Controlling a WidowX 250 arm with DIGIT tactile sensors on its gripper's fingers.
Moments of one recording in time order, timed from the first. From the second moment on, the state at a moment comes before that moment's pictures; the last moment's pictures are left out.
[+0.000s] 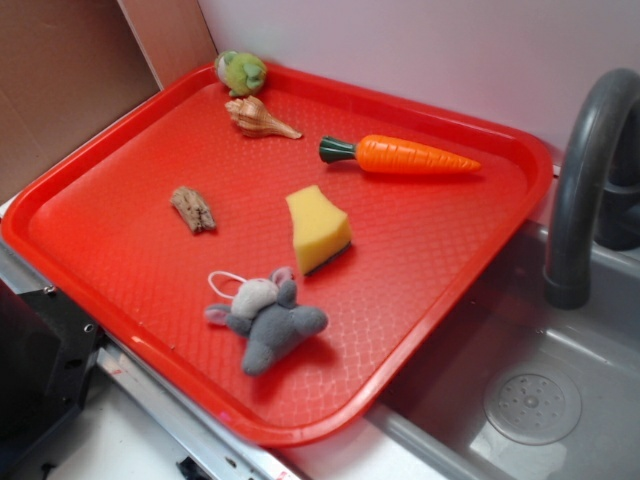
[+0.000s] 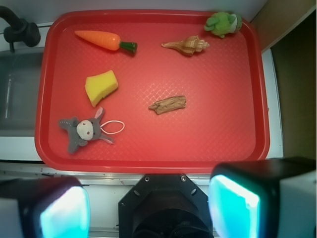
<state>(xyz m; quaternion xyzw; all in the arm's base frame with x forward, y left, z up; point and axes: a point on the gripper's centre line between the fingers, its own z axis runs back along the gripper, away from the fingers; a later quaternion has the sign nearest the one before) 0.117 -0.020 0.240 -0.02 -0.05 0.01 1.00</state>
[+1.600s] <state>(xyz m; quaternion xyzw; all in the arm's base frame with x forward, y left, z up) 0.285 -0.075 0.146 0.11 -0.05 -0.43 0.89</state>
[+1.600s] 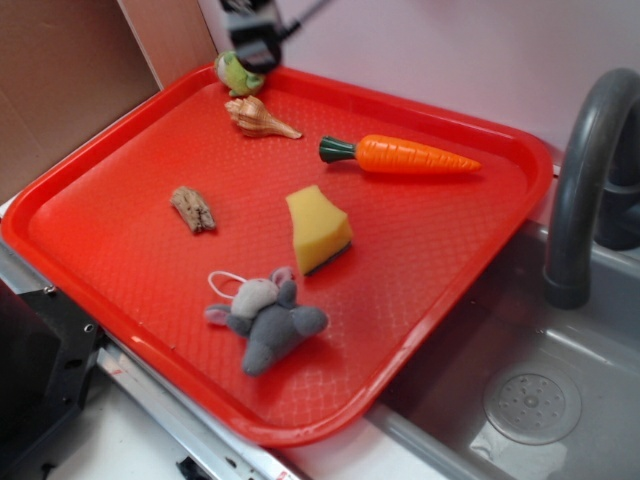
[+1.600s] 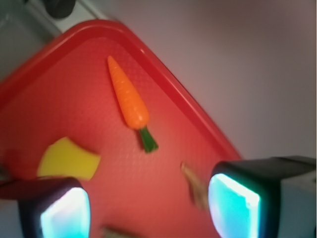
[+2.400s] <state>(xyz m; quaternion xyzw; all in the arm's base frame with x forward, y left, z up) 0.323 -0.071 0.053 0.10 0.04 -0.46 0.88</state>
